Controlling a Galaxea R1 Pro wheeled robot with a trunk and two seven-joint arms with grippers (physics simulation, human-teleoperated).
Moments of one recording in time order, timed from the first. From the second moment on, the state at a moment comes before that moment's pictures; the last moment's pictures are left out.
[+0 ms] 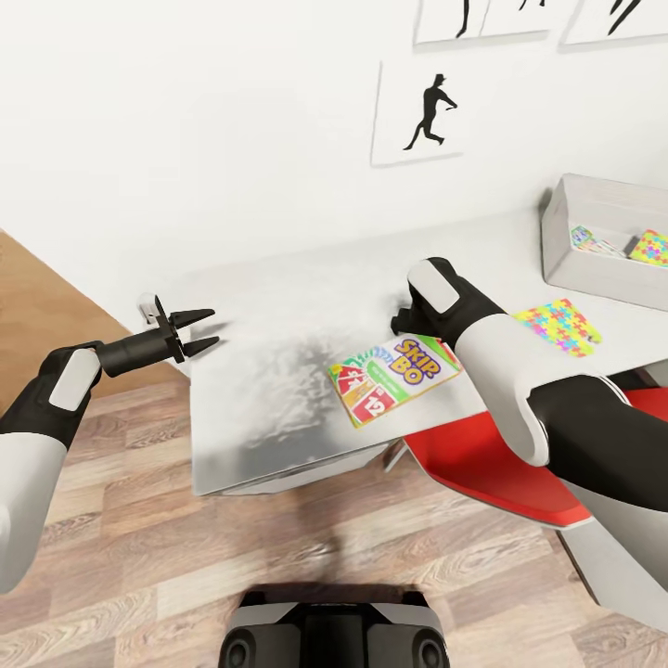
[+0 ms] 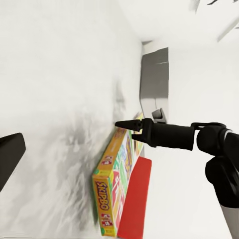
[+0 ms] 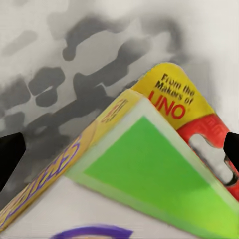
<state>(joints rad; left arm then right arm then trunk) -1.11 0.36 0.05 -0.75 0.79 1.04 -0.91 -1.57 0.12 0.26 -0.35 -0.91 0.89 -0.87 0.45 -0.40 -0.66</state>
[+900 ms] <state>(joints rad) -1.10 0.36 0.05 -0.75 0.79 1.04 -0.91 -1.56 0.12 0.25 -0.38 -0.92 0.89 -0.87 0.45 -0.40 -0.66</state>
